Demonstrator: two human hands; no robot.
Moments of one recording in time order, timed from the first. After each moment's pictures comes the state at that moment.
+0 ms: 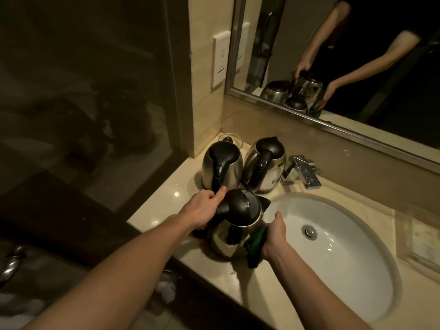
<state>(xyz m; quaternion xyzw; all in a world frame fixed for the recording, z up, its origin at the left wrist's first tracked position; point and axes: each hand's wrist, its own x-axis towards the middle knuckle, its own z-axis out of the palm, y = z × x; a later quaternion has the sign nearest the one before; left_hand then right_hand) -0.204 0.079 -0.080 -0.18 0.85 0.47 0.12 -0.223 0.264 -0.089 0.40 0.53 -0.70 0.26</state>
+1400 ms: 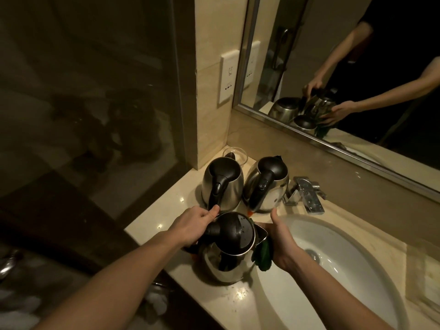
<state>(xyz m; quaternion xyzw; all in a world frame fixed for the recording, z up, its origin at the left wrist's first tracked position) -0.204 0.077 -0.075 -0.21 0.84 0.48 0.12 -0.289 0.299 -0.088 0.16 0.64 -0.62 0.43</state>
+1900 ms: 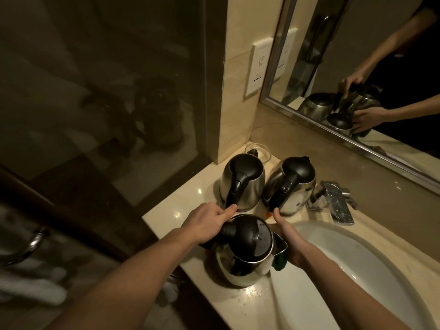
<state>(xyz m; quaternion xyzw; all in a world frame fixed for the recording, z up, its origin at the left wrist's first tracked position) -0.203 0.074 -0.077 -0.21 0.87 0.44 0.09 -0.313 0.284 -0.101 0.07 0.67 -0.52 0.52</state>
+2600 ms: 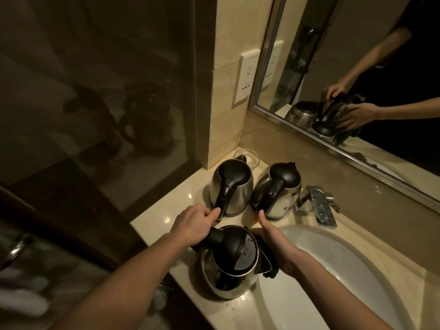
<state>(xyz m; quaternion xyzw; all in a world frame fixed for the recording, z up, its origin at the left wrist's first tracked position) -0.208 0.078 -0.076 -0.27 0.87 0.40 0.06 -0.306 0.287 -0.082 0.06 0.67 -0.50 0.55</state>
